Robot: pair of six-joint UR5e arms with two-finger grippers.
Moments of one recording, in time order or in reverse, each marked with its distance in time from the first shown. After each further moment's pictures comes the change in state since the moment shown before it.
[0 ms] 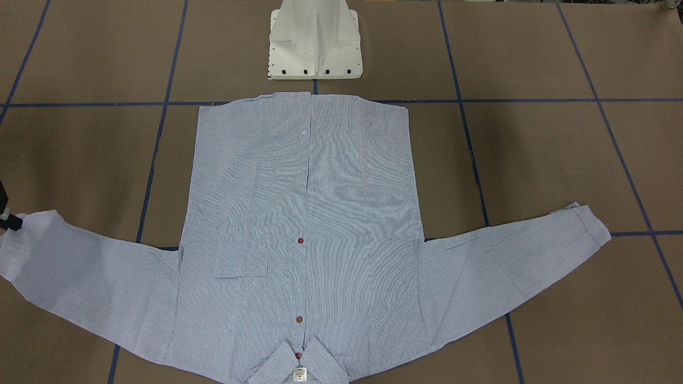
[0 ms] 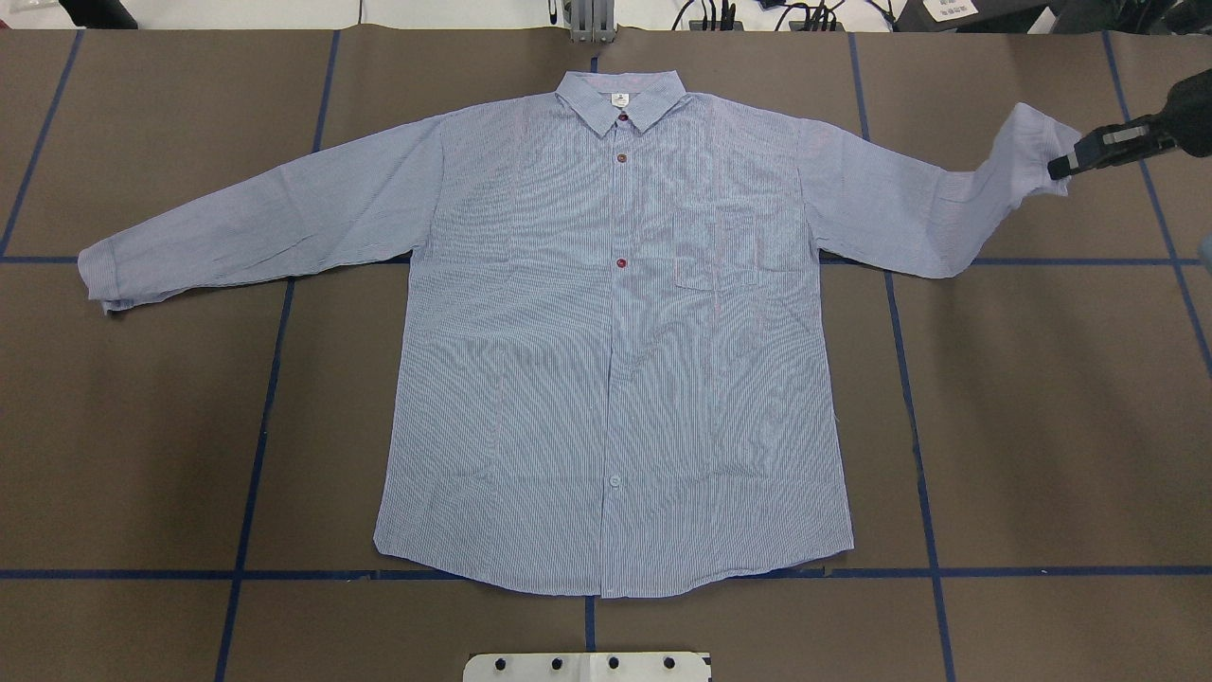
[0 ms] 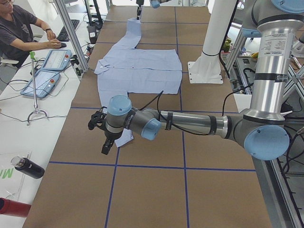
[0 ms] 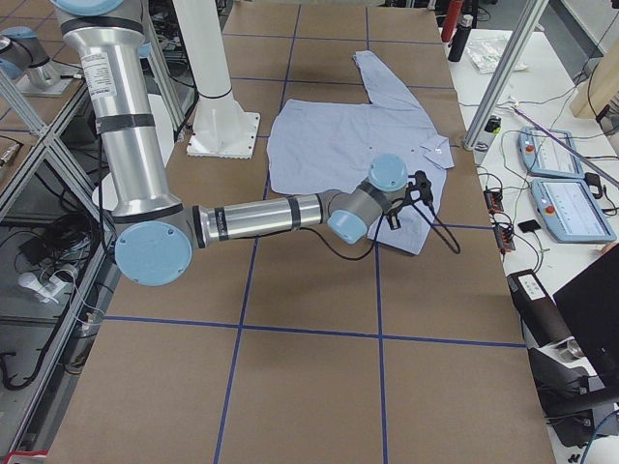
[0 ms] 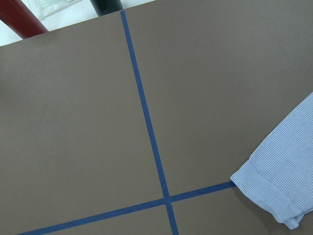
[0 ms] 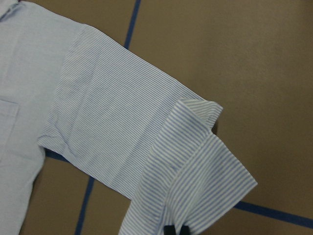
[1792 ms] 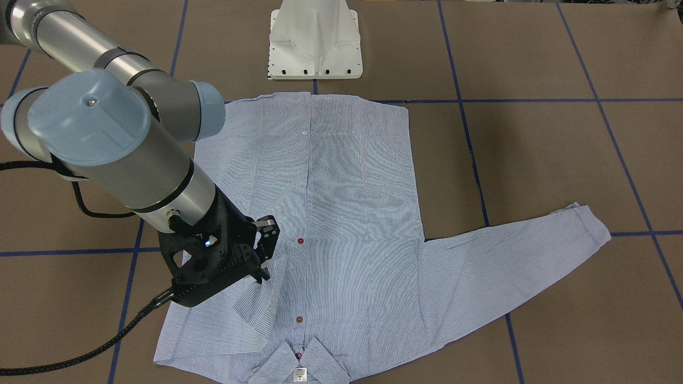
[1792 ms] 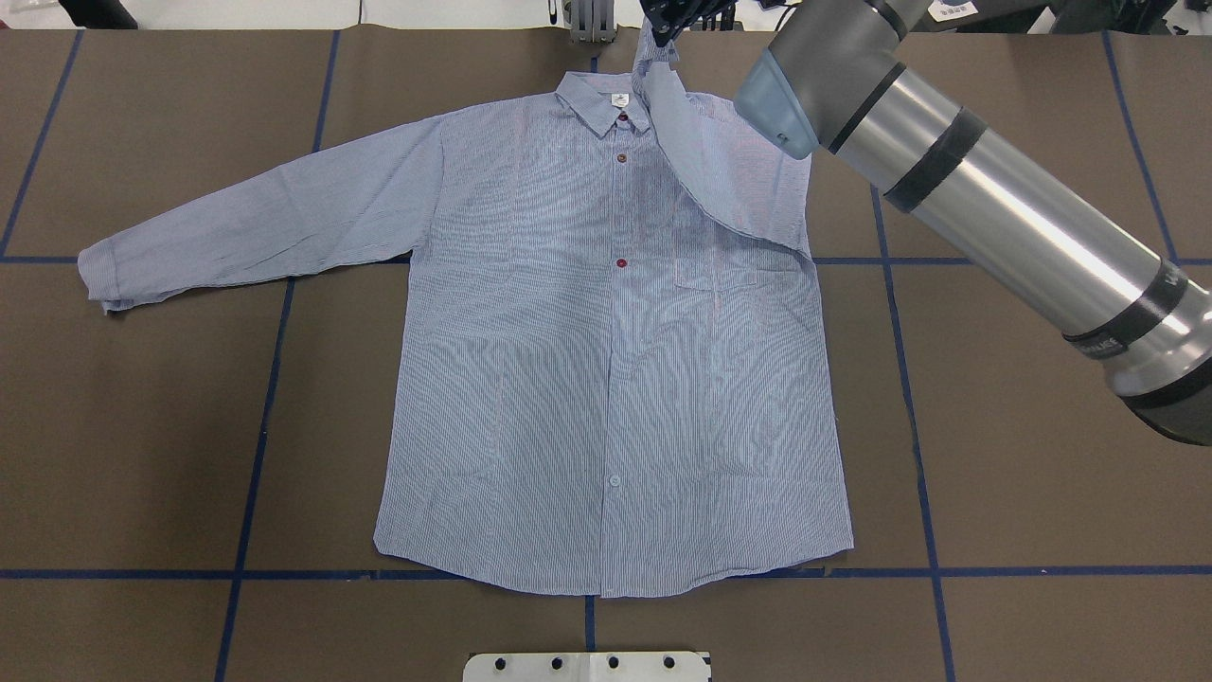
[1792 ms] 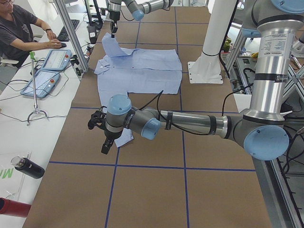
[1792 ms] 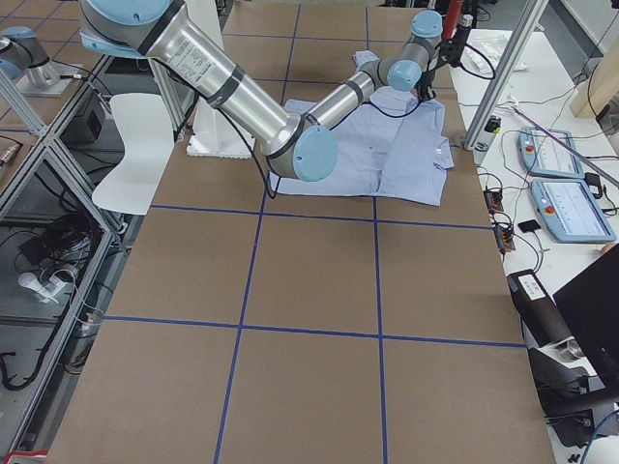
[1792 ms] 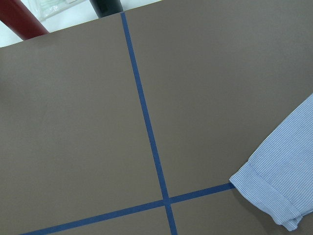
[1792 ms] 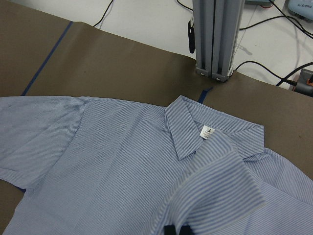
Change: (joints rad) left arm -0.002 -0.002 -0.005 0.005 0.000 -0.002; right arm -0.313 0.719 -0.292 -0.317 -0.306 0.031
